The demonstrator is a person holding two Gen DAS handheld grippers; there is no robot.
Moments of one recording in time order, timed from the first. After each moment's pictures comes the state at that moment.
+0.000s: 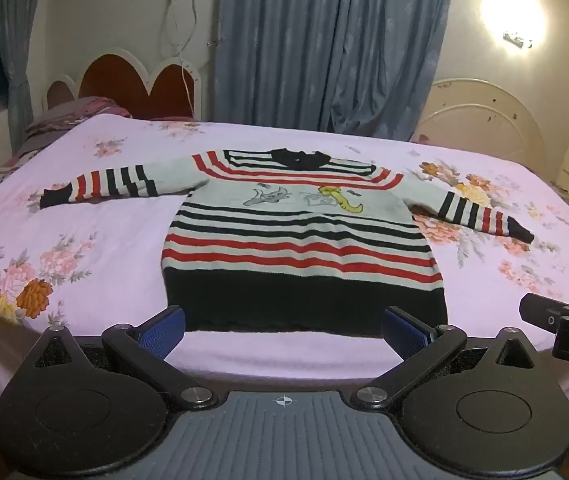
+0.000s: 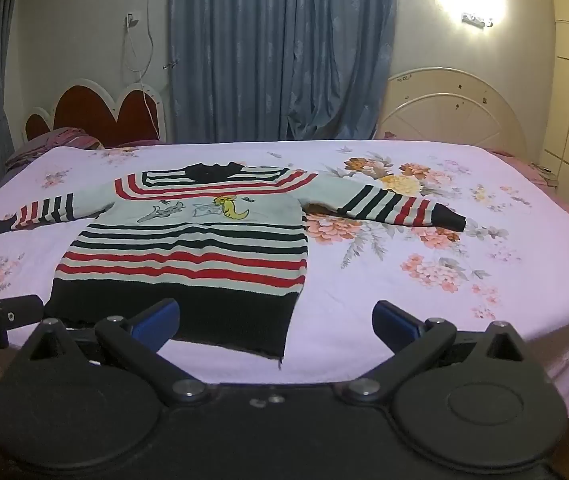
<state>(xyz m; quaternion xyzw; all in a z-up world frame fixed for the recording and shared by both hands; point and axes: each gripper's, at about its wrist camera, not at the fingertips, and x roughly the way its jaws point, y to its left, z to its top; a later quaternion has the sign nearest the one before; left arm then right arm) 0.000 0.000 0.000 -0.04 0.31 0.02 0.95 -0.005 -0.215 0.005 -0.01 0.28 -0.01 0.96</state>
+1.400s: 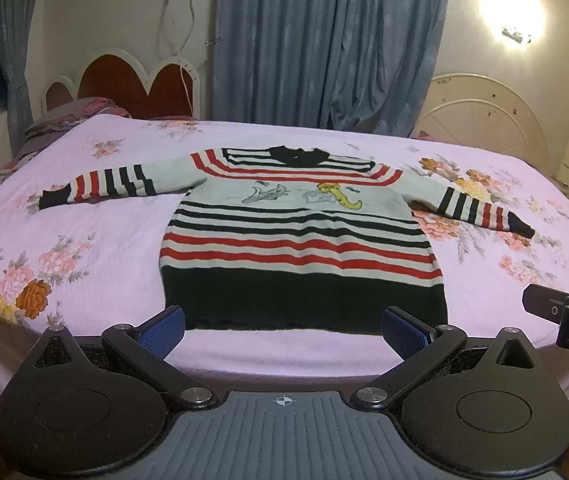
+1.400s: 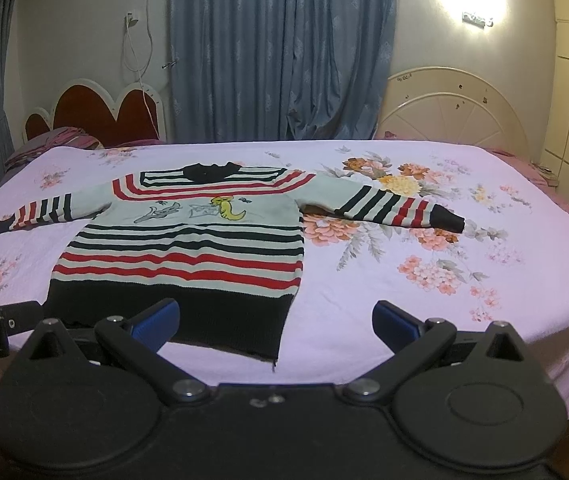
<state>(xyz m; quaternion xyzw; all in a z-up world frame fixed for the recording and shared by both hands) 0.001 -0.003 -0.004 -0.03 0.31 0.02 0.95 0.001 -0.221 0.002 -0.01 0.28 -0.01 0.96</state>
